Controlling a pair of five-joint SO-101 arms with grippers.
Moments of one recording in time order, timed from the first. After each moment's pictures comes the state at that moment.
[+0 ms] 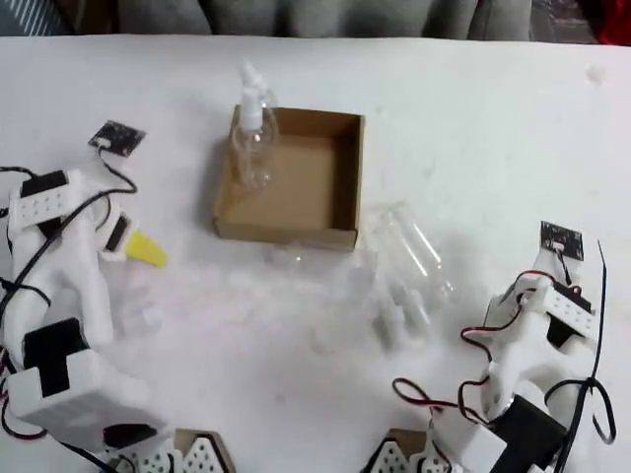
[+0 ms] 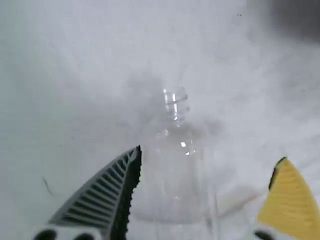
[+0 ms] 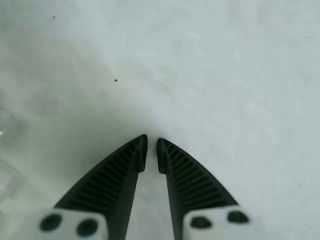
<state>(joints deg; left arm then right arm) -26.4 6.5 18.5 64.2 -37.4 34.6 -15.0 55.1 48.0 18.8</state>
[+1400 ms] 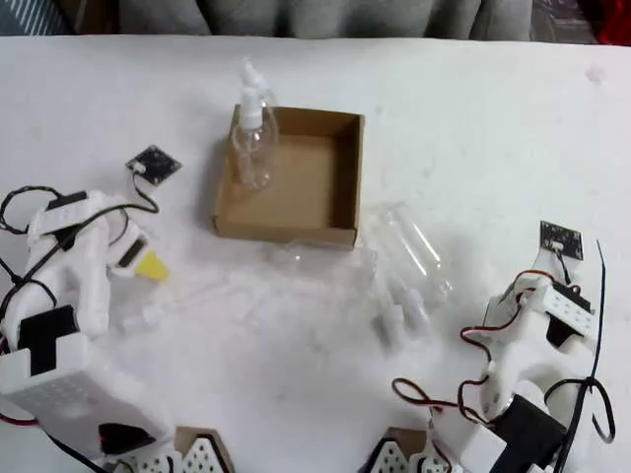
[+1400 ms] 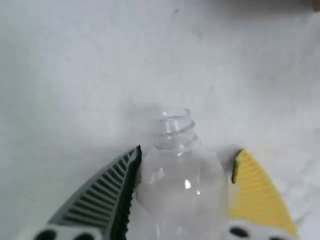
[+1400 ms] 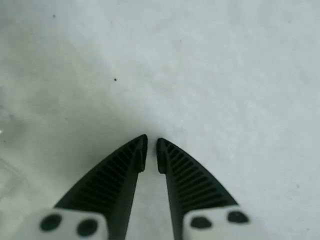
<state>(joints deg) -25.5 18.2 23.3 49.1 -52.3 34.5 -15.0 55.1 48.0 18.8</state>
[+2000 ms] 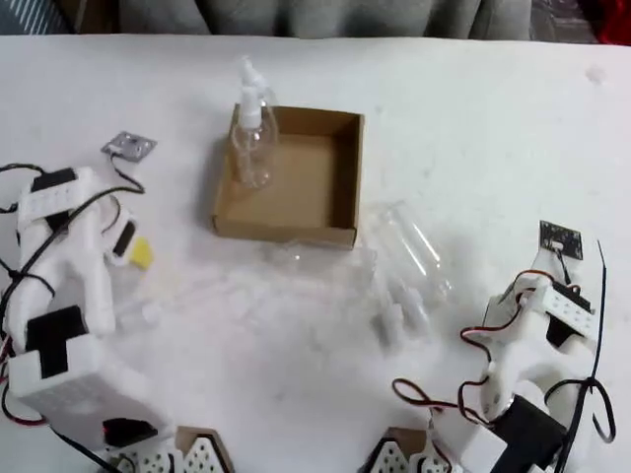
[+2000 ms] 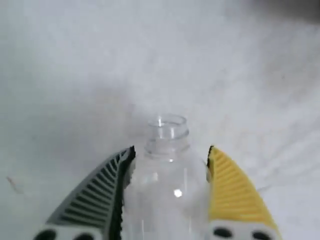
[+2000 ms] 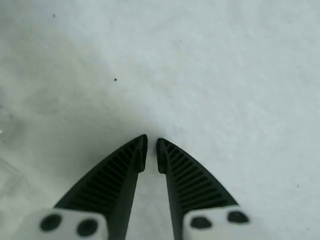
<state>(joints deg) -25.5 10.9 16.5 68.9 -35.8 34.3 -15.0 55.1 48.0 18.8</state>
